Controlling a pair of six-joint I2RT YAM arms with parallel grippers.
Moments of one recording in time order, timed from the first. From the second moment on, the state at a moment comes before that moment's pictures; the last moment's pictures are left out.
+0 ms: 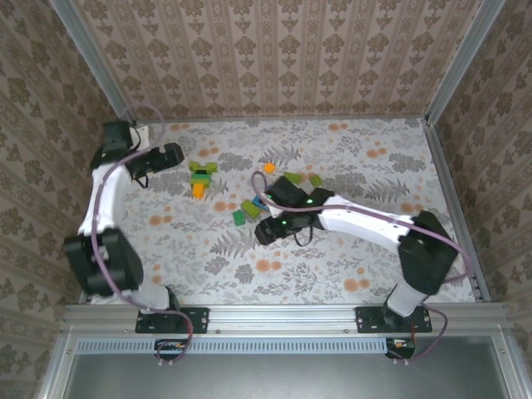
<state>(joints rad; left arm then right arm) 0.14 1.44 1.28 -0.65 0.36 -0.17 0.85 1.70 1.26 -0.63 -0.17 0.37</state>
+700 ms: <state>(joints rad) 0.08 1.00 0.91 -0.68 0.12 -0.40 0.91 2.31 1.94 -0.85 0.03 0.37</state>
